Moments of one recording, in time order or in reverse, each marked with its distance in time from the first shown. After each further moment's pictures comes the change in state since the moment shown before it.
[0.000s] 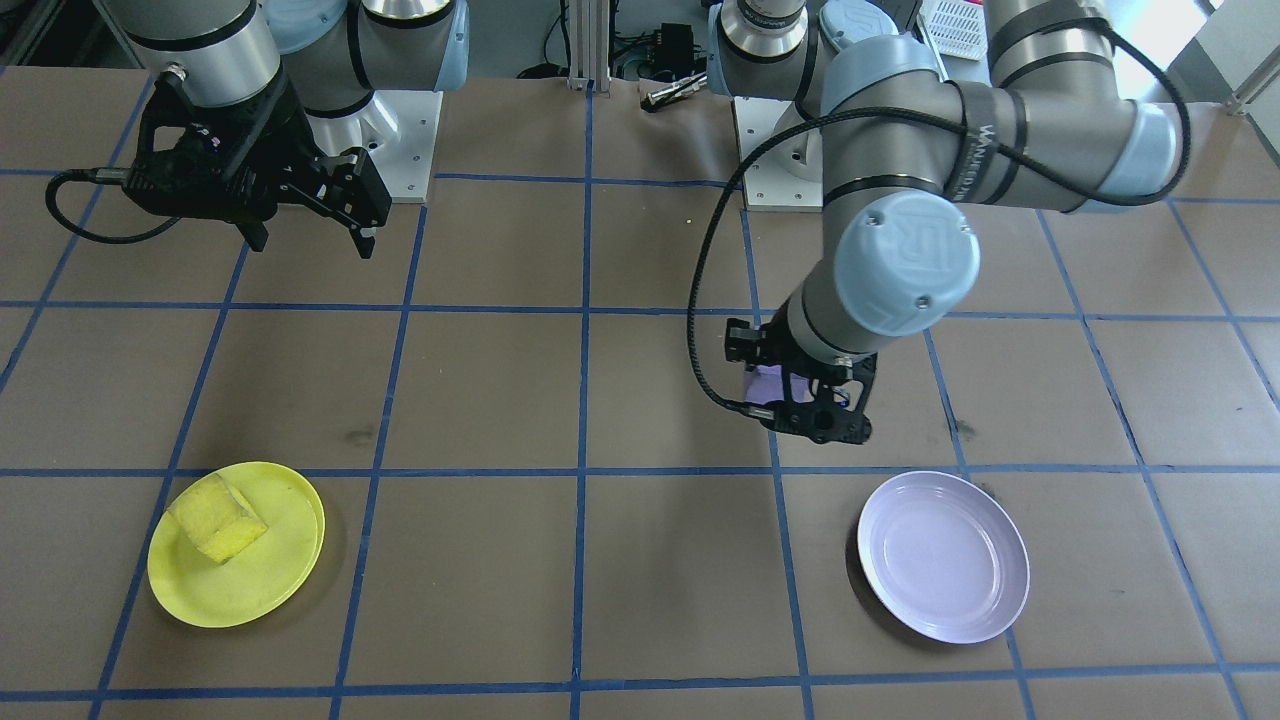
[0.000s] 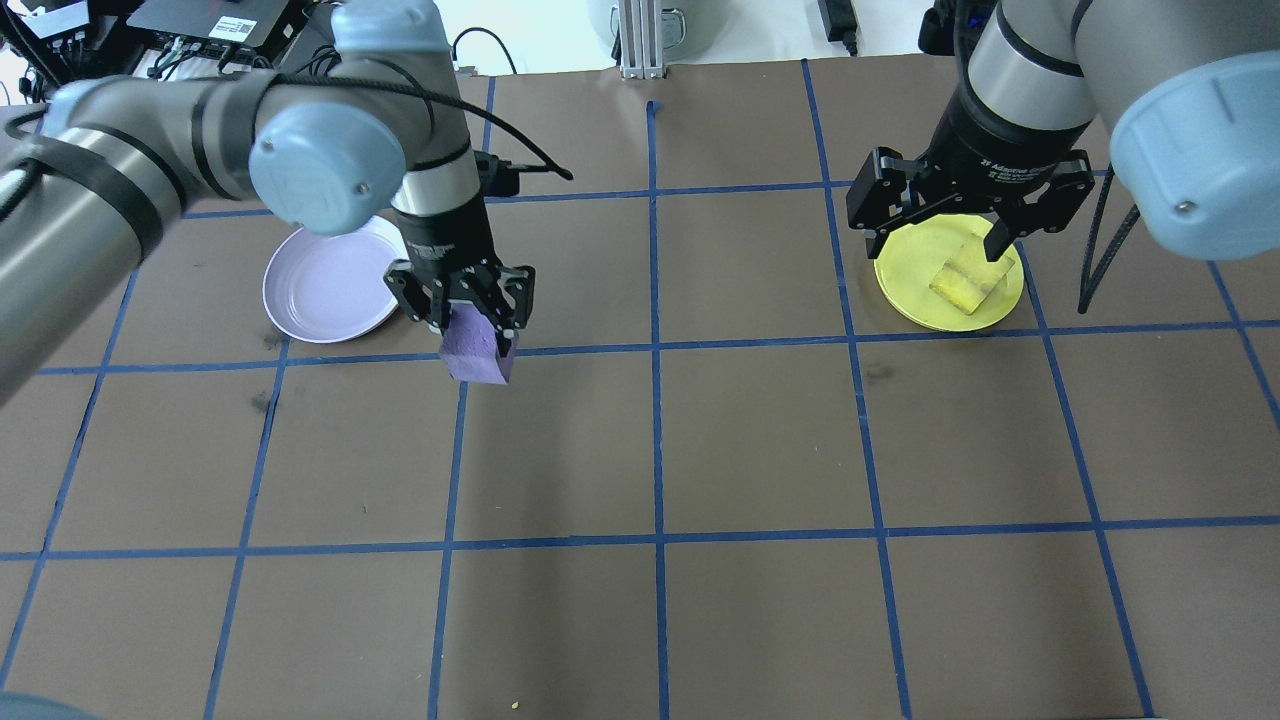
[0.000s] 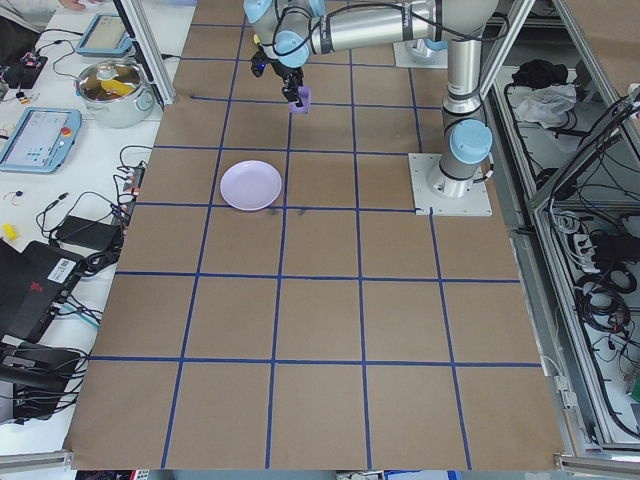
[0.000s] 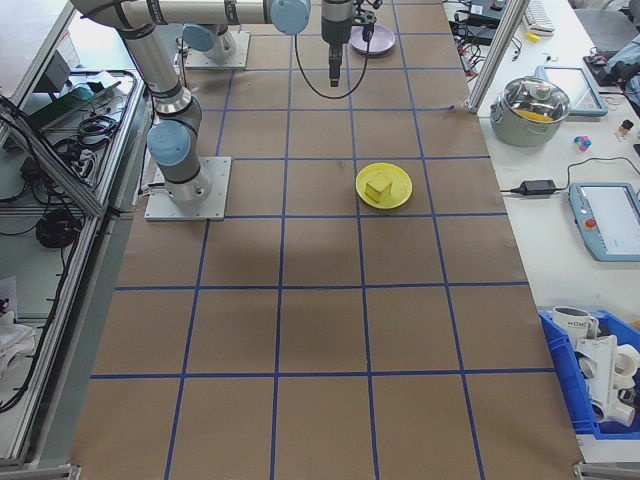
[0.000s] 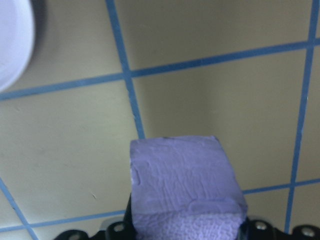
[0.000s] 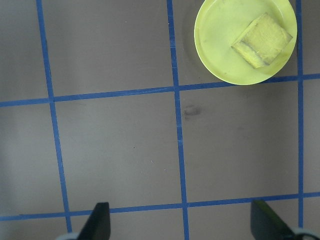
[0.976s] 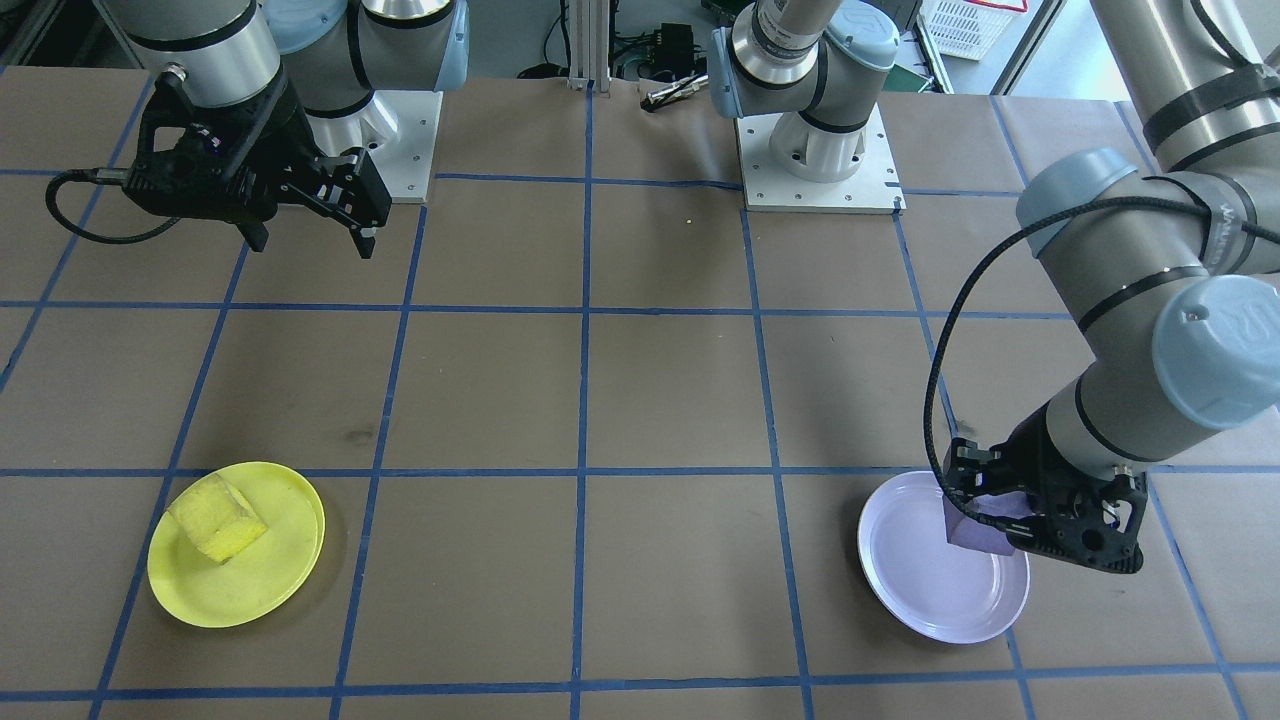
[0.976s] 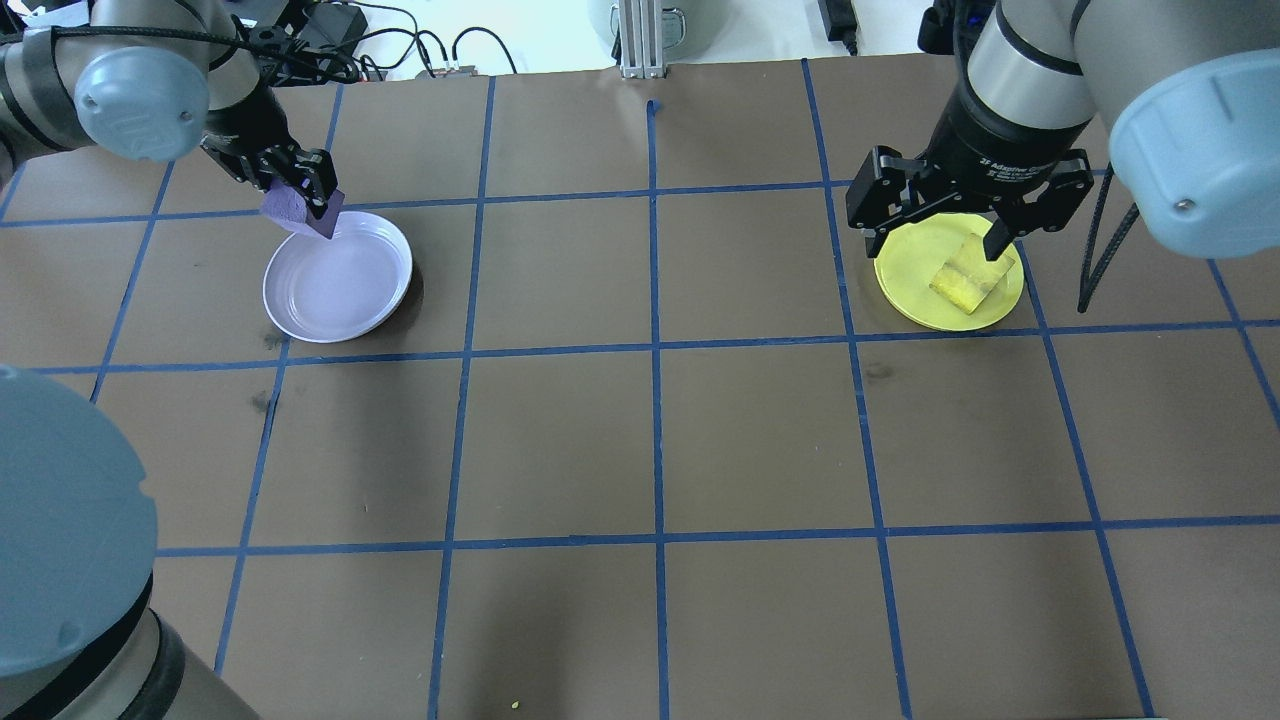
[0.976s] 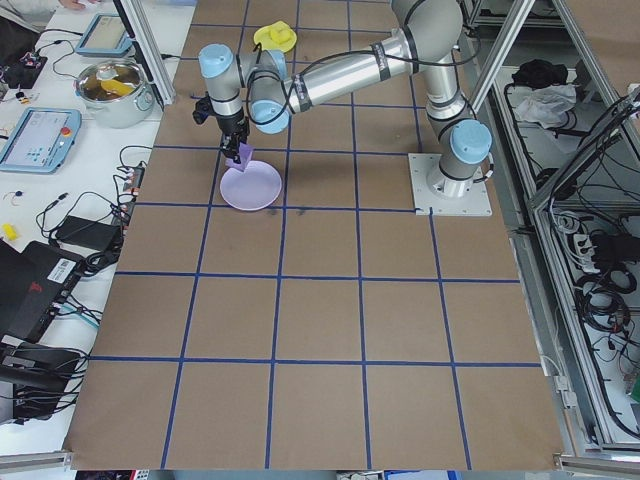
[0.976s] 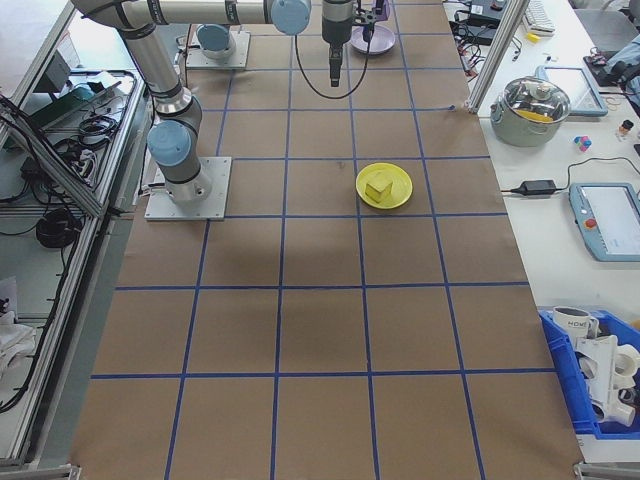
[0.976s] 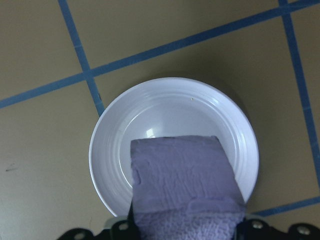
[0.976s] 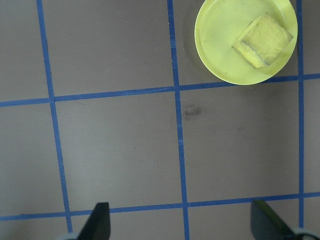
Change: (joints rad) left arm 0.277 -0.169 0.084 0.391 0.084 0.413; right arm 0.000 0.000 0.000 0.000 0.002 0.000
